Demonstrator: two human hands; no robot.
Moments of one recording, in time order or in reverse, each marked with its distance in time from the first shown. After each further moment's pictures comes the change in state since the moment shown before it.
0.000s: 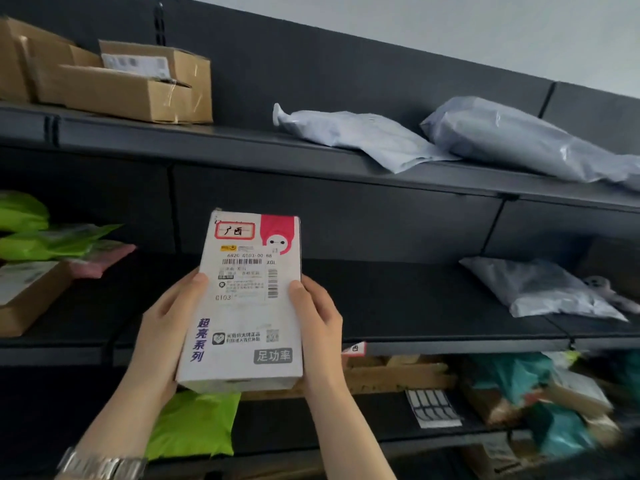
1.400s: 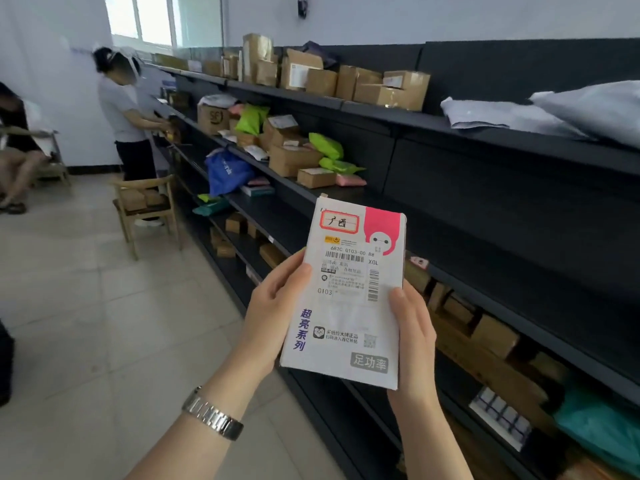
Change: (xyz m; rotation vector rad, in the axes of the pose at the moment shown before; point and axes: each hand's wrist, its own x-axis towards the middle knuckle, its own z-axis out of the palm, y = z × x) left_hand -0.441 -0.043 0.270 0.118 0.597 0.253; right_hand -0.201 -0.118 -0.328 0.127 -0.825 0.160
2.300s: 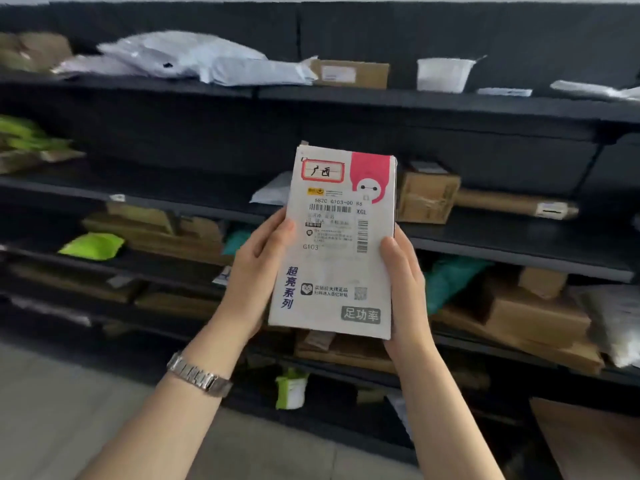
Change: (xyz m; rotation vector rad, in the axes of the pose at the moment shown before) left_hand -0.389 -0.012 0.438 -0.001 -0.643 -0.030; right_hand -0.404 -0.275 -0.401 -0.144 0.422 -0.306
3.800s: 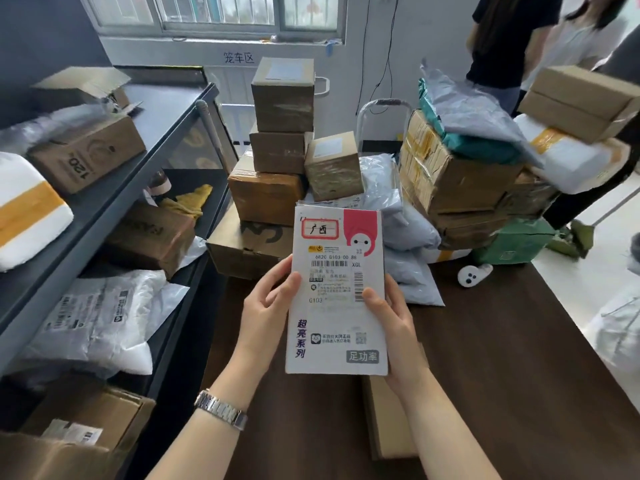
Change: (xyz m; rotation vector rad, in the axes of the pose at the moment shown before) left_hand -0.038 -0.271 0.759 -0.193 -1.643 -0.488; right_hand -0.187 -0.099 -0.562 -0.174 1.712 -0.232
